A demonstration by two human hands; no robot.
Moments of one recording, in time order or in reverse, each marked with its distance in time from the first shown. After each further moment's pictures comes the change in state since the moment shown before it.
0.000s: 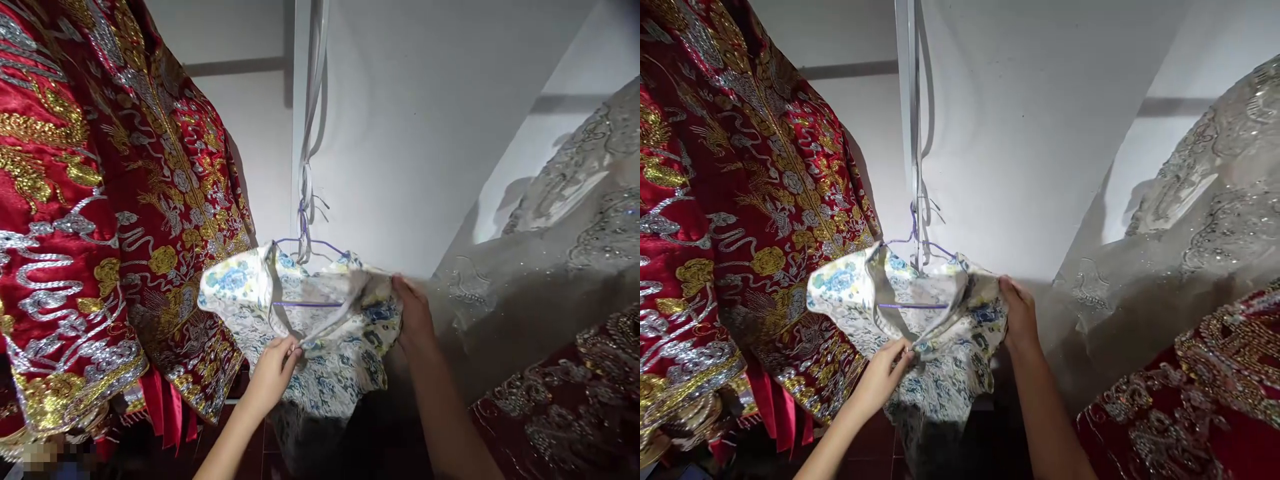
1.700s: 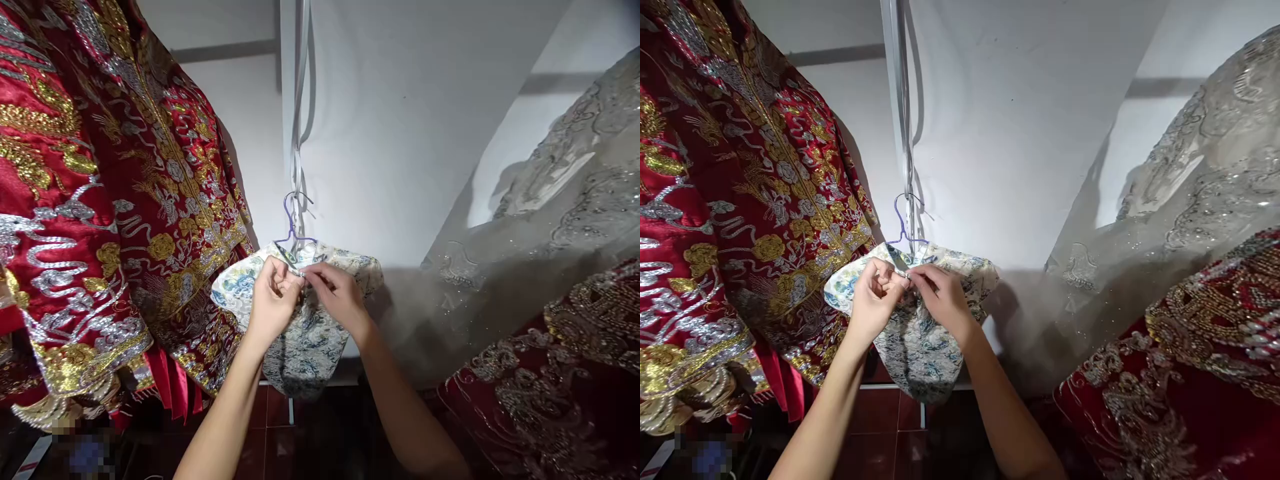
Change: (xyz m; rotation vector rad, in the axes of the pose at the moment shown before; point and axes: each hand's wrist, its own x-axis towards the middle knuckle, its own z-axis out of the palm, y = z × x) left_hand 0.044 0.110 -0.043 -0.672 0.296 0.227; right_hand -0.061 -0.048 0.084 -0.269 -0.548 -0.481
